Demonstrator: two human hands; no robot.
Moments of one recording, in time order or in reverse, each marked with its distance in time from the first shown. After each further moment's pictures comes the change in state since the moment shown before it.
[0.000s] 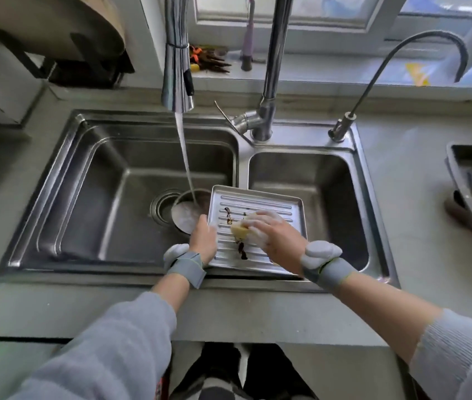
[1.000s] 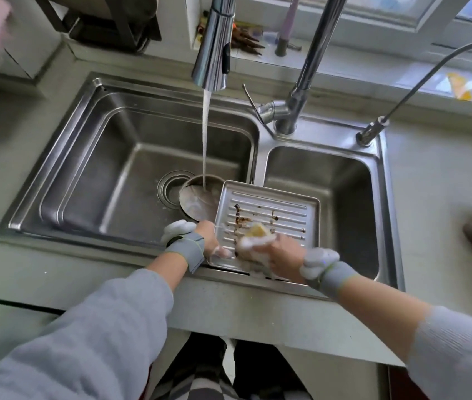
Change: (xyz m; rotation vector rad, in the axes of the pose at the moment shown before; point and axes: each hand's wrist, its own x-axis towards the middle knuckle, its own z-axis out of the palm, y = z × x) left_hand 0.015 -0.023 -0.020 0.556 -0.378 -0.155; right_hand 0.001 -0.004 0.009 -0.097 -0.441 -0.017
